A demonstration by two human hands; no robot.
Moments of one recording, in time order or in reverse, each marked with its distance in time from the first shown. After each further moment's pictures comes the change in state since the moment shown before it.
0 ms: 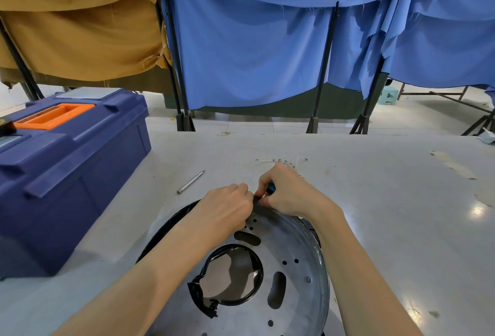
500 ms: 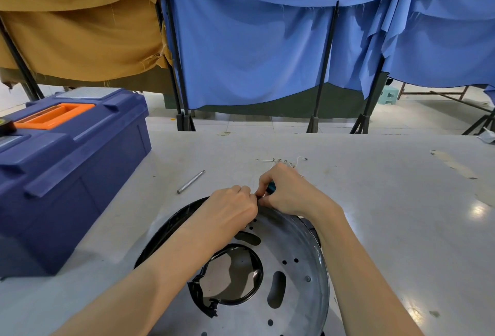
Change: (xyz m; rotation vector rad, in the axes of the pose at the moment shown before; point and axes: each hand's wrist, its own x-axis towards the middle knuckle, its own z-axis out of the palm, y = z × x) left_hand 0.003 0.006 0.002 0.030 -0.018 0.030; right_hand -0.001 0.001 -0.001 0.033 -0.013 -0.001
